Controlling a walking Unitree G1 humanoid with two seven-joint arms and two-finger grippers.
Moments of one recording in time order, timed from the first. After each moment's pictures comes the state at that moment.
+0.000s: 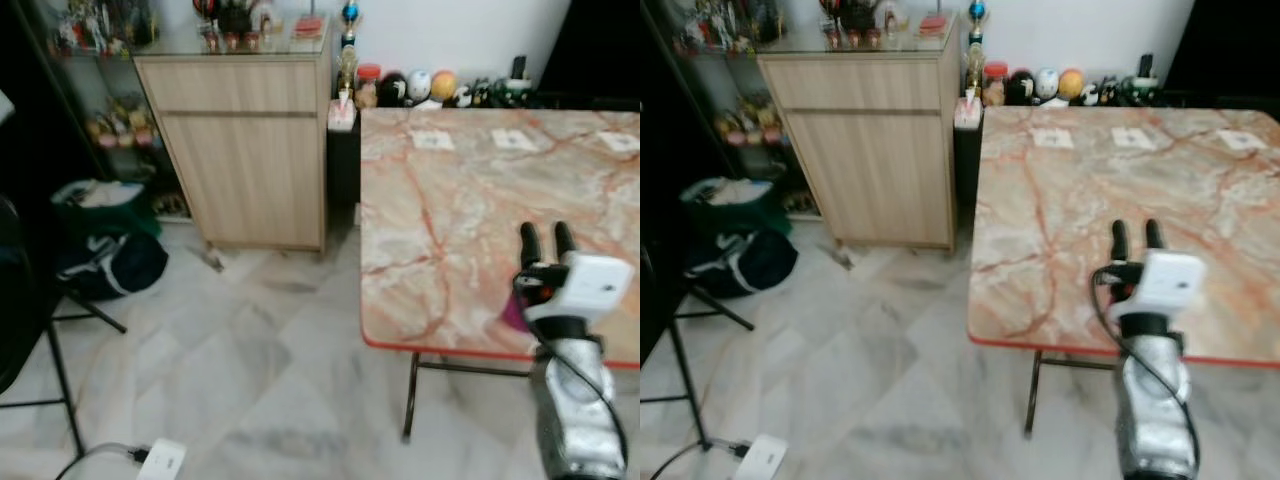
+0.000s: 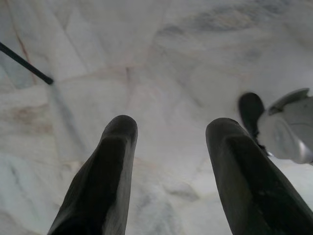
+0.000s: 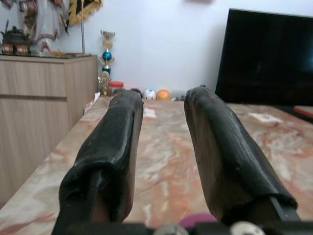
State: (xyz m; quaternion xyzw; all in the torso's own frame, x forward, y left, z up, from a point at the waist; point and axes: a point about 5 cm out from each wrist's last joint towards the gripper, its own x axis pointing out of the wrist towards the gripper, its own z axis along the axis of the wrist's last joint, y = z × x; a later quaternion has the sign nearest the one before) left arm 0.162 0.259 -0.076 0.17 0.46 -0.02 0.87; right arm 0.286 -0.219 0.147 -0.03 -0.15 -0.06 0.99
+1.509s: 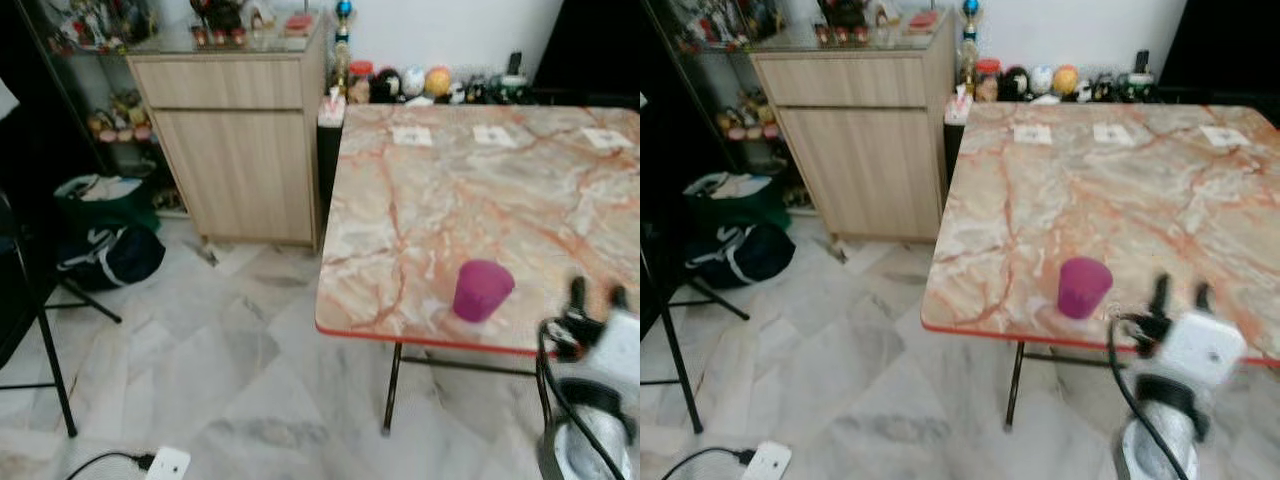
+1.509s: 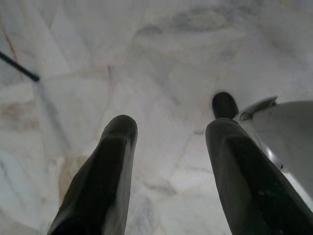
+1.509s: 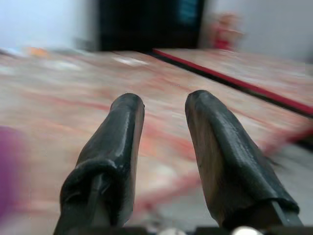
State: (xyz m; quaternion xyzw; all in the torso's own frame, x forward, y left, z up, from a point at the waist) left arm 0.164 0.250 -0.078 0.16 0.46 -0.02 0.87; right arm 0.177 -0.248 0.121 -0.06 -0.05 -0.36 0.93
